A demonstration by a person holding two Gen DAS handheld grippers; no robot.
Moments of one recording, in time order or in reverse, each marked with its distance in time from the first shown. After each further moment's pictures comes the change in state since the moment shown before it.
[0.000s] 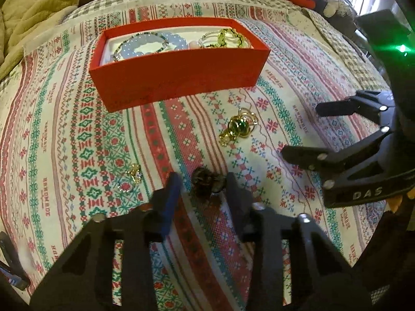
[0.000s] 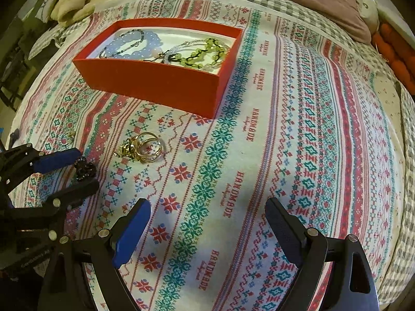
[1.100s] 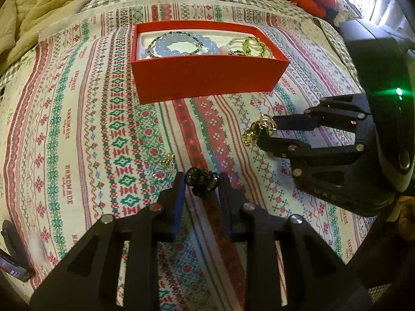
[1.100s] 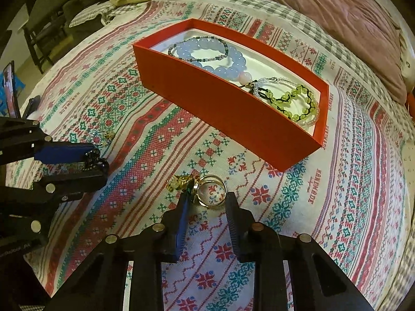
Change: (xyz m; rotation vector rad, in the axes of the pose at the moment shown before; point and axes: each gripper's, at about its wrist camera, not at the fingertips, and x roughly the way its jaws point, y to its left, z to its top) left arm -0.021 0.028 -0.005 -0.065 0.019 0.010; right arm 0.010 0.060 0.019 -0.254 -0.096 0.055
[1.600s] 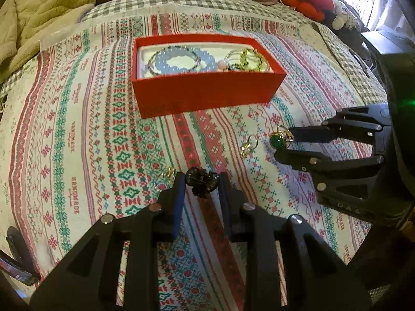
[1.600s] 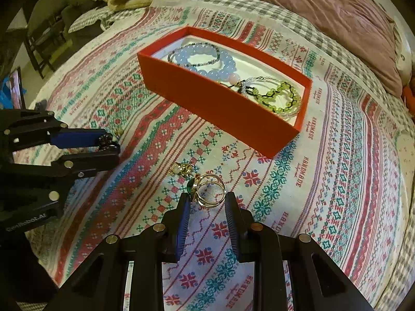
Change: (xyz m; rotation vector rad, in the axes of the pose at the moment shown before) left arm -0.009 0.001 0.013 0.012 -0.034 0.008; right arm -0.029 -0.005 -0.010 0.055 -0.005 0.020
